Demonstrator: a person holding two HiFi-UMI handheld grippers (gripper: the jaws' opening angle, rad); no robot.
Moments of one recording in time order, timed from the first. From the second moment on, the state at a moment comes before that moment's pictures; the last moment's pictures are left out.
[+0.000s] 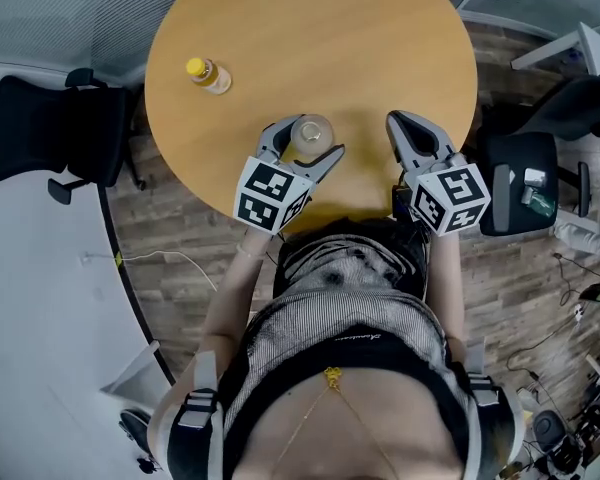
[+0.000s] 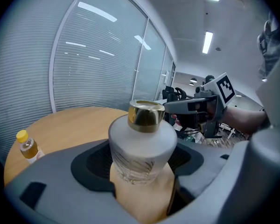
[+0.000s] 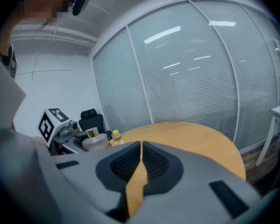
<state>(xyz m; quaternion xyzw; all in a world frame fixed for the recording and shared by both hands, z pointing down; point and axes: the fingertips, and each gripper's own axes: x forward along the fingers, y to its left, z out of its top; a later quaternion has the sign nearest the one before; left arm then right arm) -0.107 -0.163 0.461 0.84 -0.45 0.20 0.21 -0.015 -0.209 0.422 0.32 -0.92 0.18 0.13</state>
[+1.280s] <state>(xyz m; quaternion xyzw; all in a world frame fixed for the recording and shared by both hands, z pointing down) -0.105 -0.153 0.442 0.85 -0.44 0.20 0.22 -0.024 -0.210 0.424 0.31 -0.92 0.17 0.14</state>
